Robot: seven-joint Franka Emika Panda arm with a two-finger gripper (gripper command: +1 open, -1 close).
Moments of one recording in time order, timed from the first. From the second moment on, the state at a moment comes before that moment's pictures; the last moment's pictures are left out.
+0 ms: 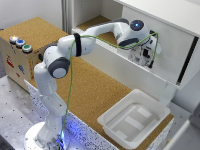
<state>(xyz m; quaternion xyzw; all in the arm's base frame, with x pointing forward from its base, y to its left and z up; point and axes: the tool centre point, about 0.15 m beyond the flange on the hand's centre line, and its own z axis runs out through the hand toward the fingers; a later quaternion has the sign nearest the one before) 0.568 -0.292 0.589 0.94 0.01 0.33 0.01</state>
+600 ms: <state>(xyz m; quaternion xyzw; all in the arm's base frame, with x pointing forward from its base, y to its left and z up) 0.567 -0.289 0.588 0.95 0.01 0.33 0.01</state>
